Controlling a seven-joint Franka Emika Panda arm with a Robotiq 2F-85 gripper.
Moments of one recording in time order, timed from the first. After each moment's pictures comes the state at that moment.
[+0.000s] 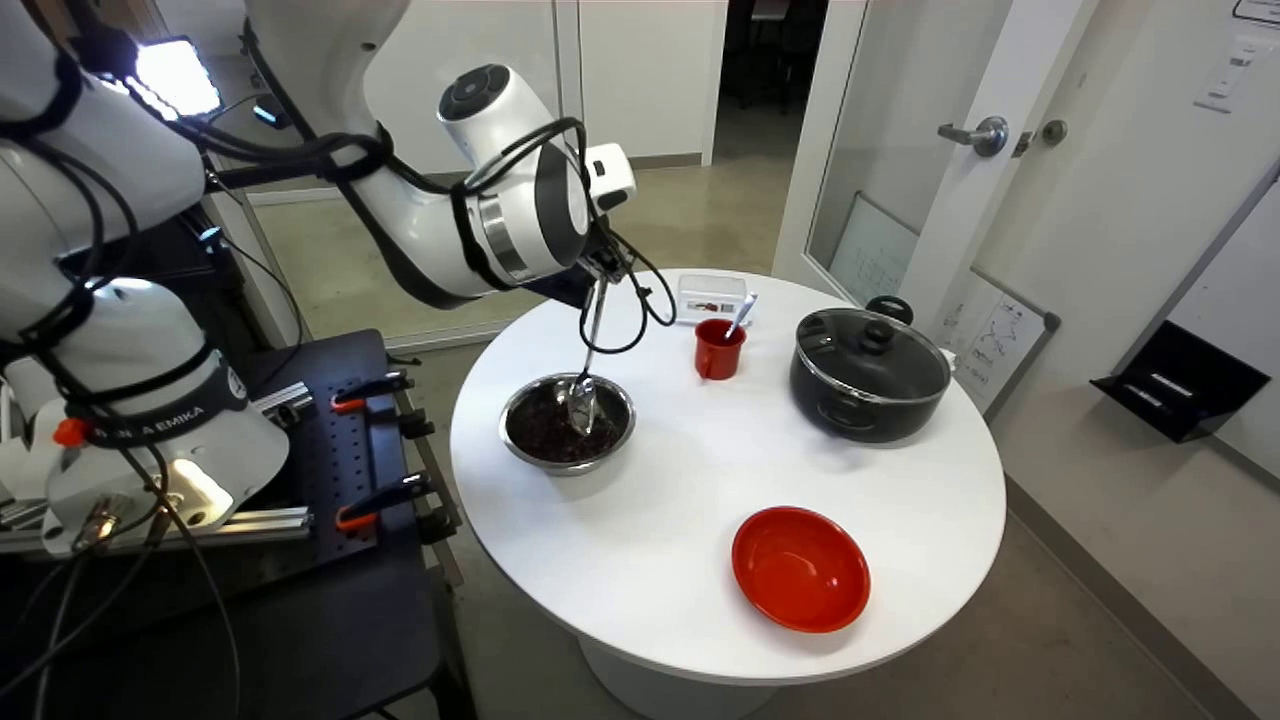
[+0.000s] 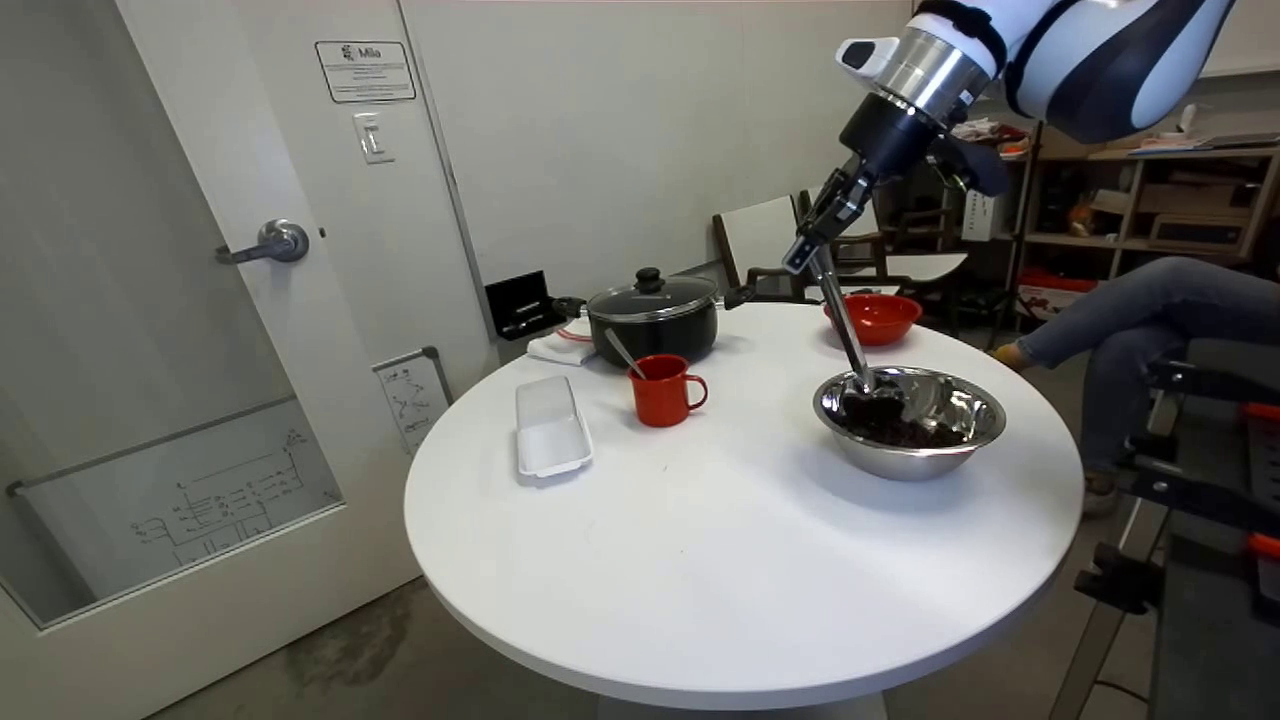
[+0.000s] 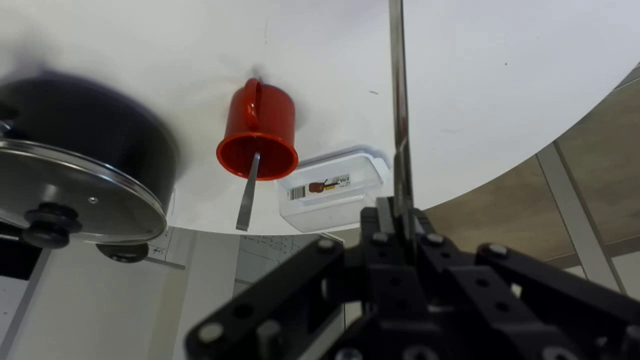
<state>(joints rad) -0.98 0.33 0.65 -2.48 -1.54 3.45 0.63</state>
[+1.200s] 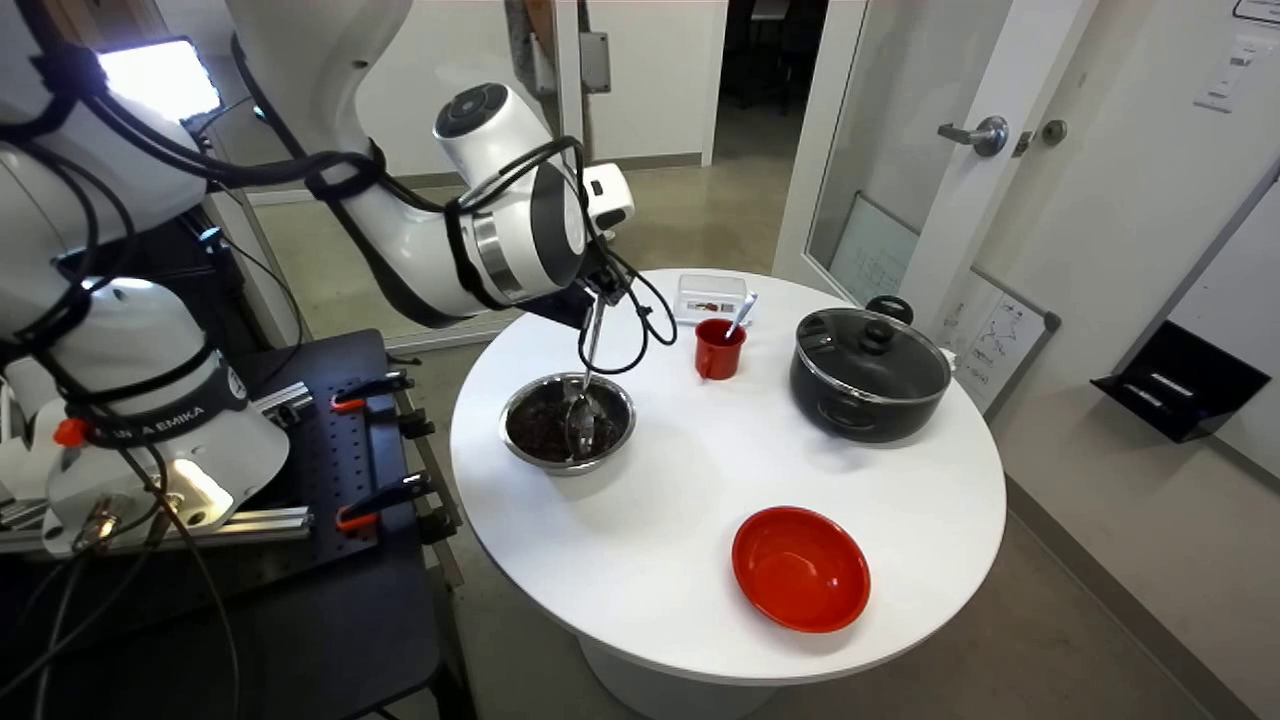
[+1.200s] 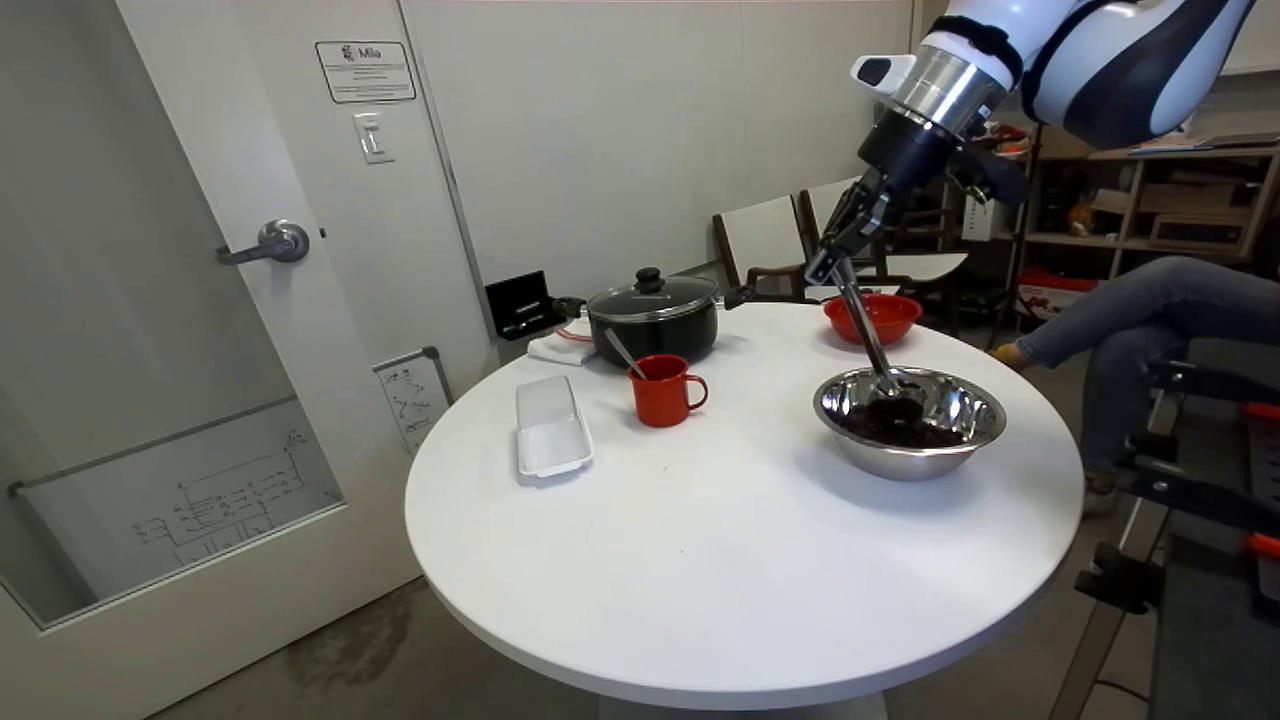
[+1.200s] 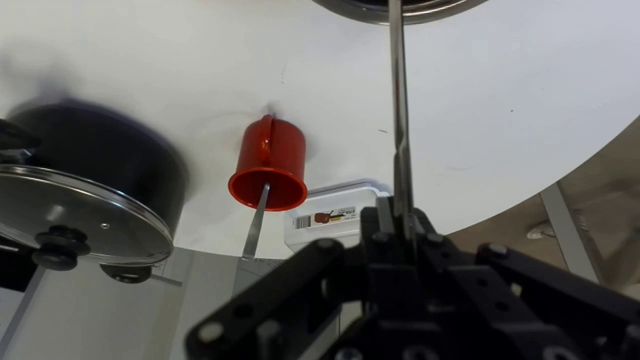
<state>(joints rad) -1.01 0.35 0.63 -2.49 -1.60 3.43 0.60</state>
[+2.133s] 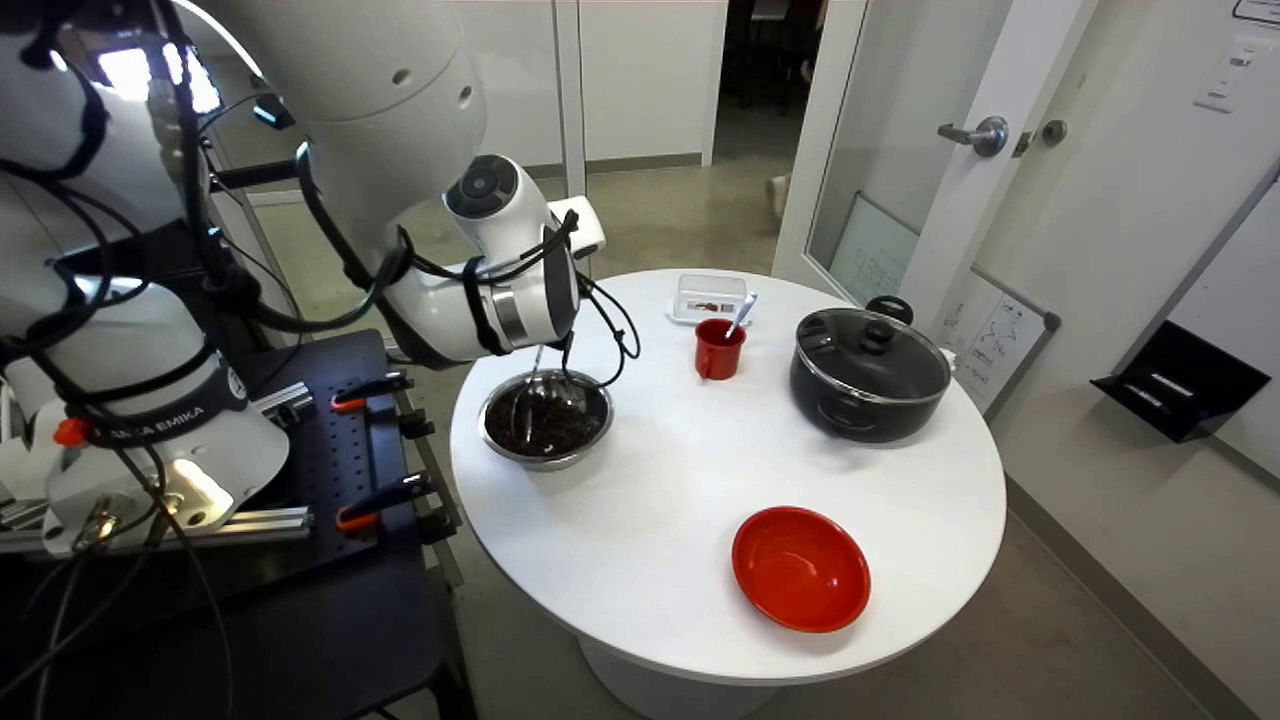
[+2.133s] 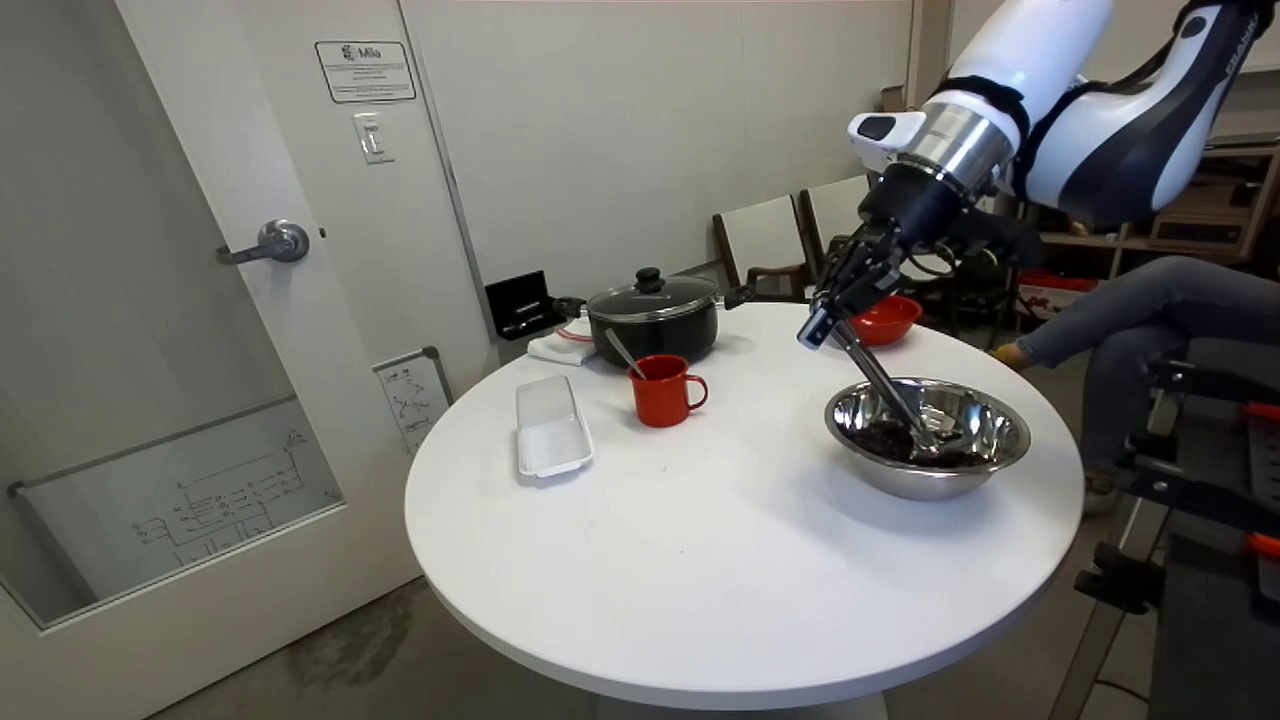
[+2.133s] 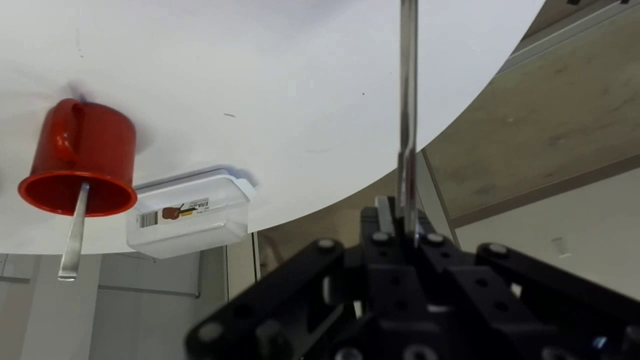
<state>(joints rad) -1.10 0.67 0.75 -2.46 -1.80 3.45 0.58</state>
